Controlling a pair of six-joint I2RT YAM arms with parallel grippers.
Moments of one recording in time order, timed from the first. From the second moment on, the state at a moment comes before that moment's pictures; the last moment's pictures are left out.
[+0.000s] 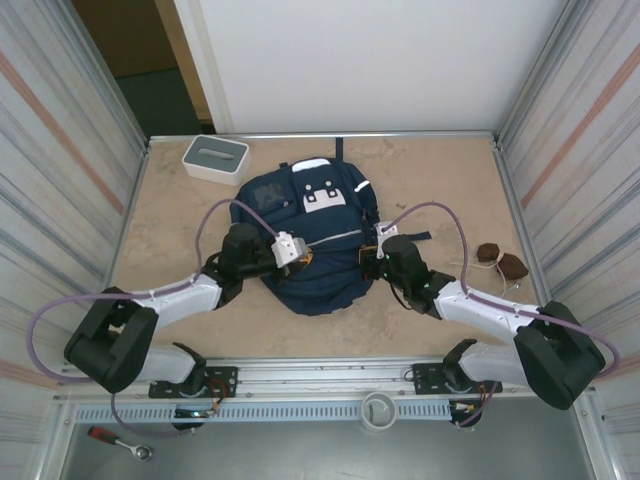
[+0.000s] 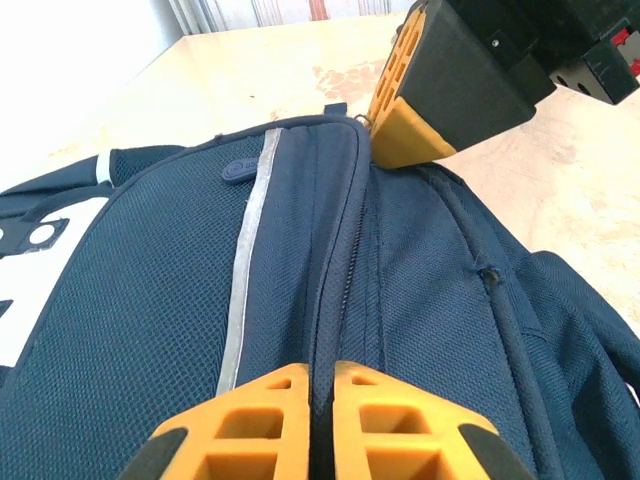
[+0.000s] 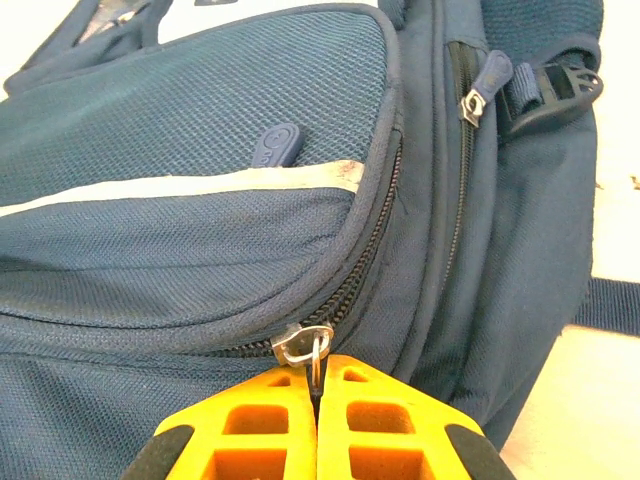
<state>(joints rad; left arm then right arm) -0.54 1.34 0.51 0.42 0.55 0.48 0.68 1.19 0.48 0.16 0.12 0.40</state>
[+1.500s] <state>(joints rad) -0.63 1.41 0.69 0.21 0.68 0.60 0.55 1.09 0.46 0.11 -0.19 0.40</state>
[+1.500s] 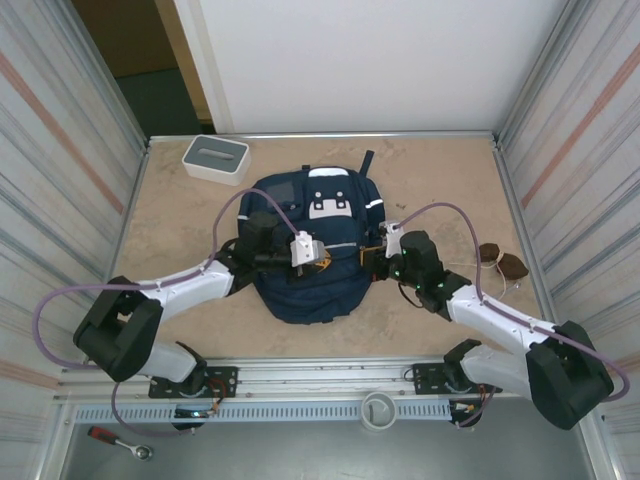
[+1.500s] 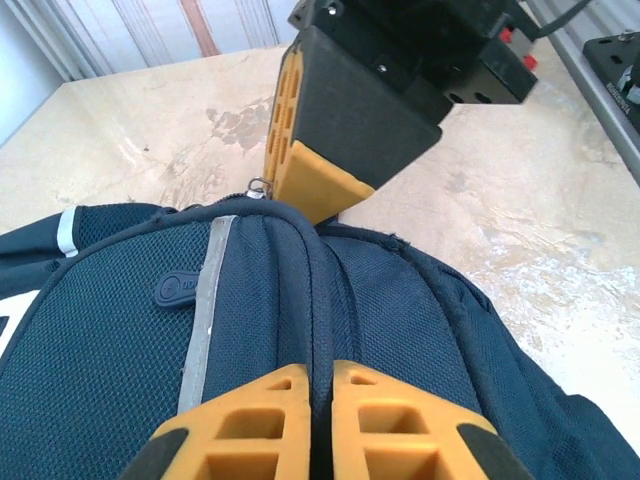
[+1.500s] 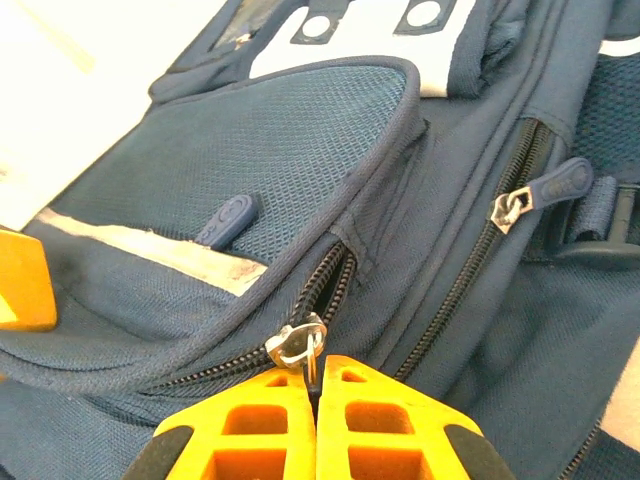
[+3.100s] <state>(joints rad) -0.49 1.10 0.60 0.28 0.18 0.17 0.38 1.08 0.64 -0.26 0.14 0.43</state>
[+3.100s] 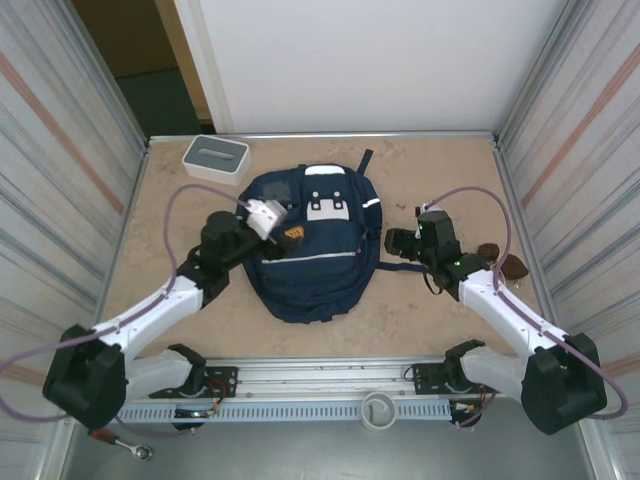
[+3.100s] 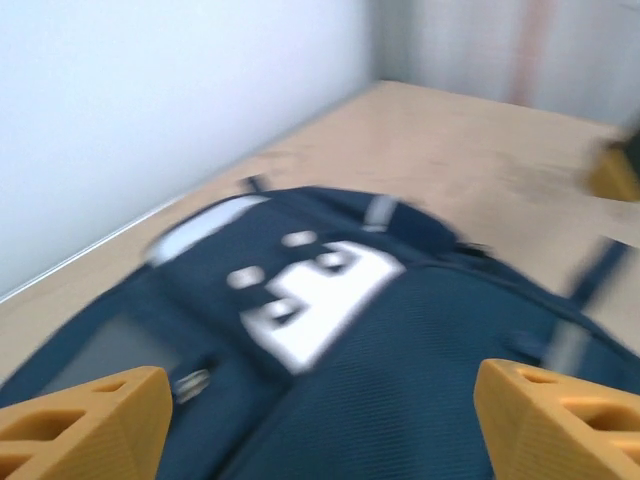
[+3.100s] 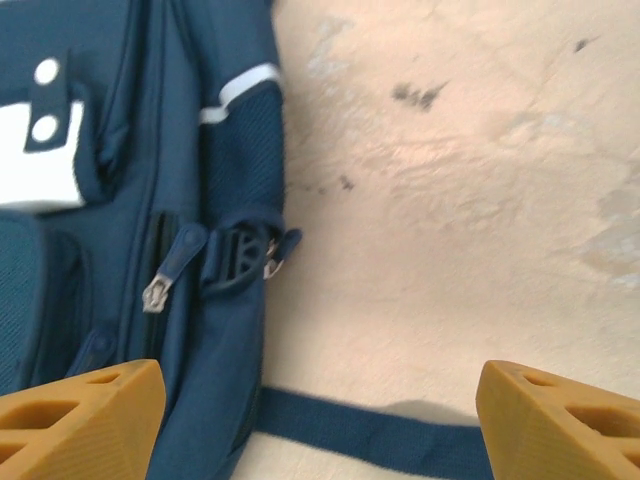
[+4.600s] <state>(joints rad) -0.09 1.33 0.34 0.60 -0.11 0.13 0.05 1.32 0.33 0.50 0.39 0.09</state>
